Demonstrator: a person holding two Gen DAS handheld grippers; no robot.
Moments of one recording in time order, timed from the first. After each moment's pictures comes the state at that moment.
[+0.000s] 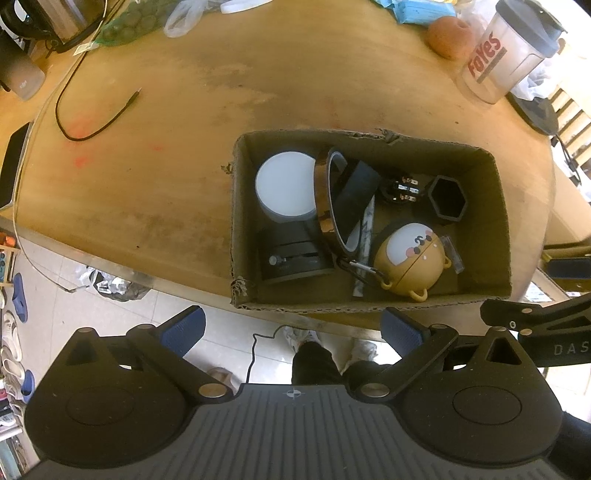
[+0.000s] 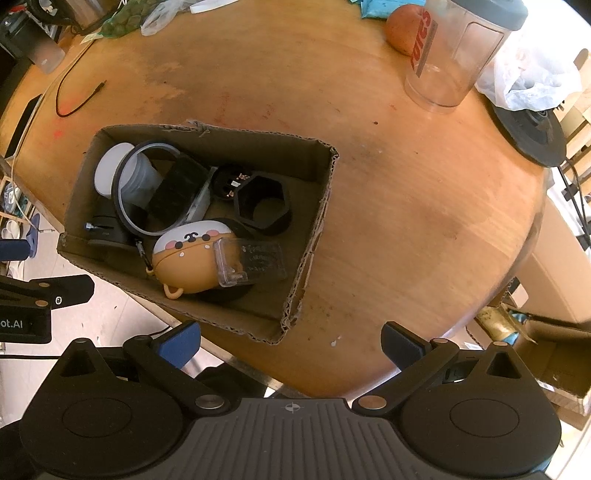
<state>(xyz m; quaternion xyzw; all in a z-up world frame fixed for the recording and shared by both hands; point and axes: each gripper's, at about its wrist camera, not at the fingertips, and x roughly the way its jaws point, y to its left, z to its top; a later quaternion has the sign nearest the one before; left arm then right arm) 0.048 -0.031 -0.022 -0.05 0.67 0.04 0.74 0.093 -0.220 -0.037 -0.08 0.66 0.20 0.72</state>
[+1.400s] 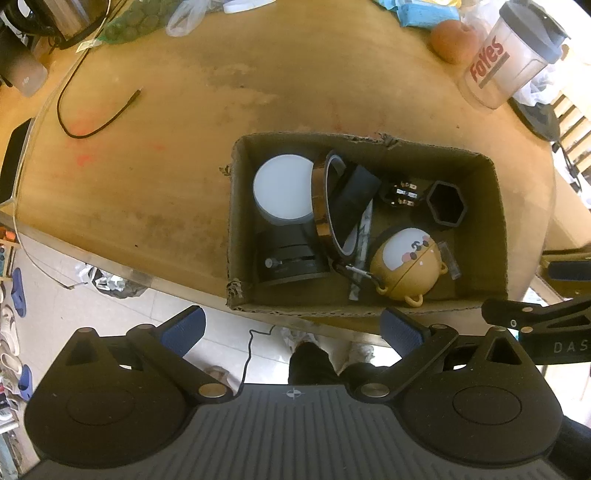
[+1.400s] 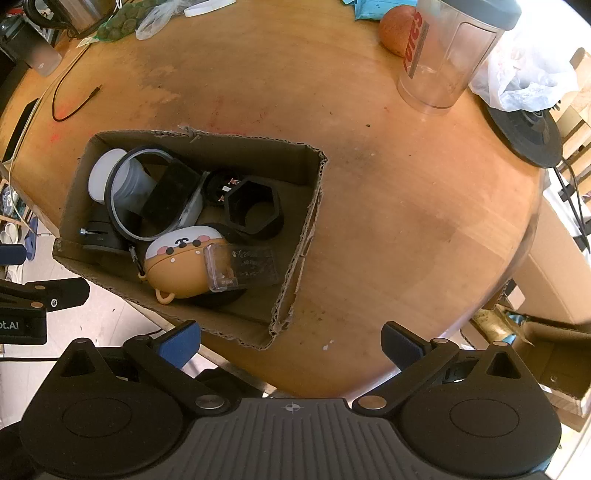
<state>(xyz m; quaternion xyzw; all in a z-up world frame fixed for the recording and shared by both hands) 0.049 -0.033 -0.022 -0.06 0.66 0.05 0.74 0.097 -0.225 -0.038 -0.08 0.66 0.20 0.72</state>
